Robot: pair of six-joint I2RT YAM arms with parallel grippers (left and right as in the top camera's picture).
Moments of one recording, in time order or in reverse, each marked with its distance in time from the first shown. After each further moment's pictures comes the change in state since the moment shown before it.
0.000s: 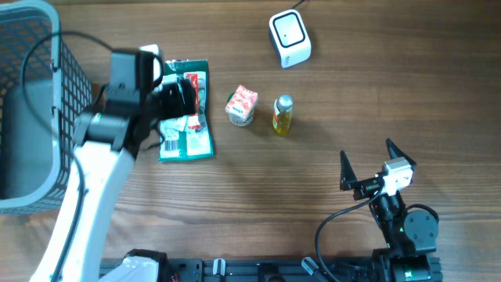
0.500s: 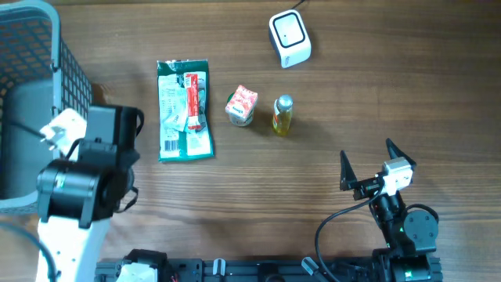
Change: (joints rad) left arm -0.002 -0.246 0.003 -0.486 -0.625 -0.580; right arm 0.000 0.000 0.000 0.000 0.000 0.000
